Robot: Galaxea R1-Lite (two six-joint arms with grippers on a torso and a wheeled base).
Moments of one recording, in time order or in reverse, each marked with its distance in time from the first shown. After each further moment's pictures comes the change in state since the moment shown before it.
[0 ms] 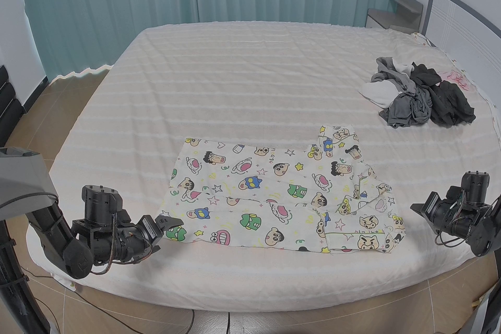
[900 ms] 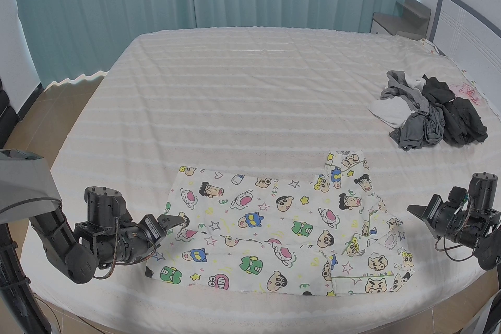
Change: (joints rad) left arm -0.039 0.002 0.023 -0.069 0.079 -0.004; right arm 0.110 -0.183 0.110 -0.005 0.003 0.036
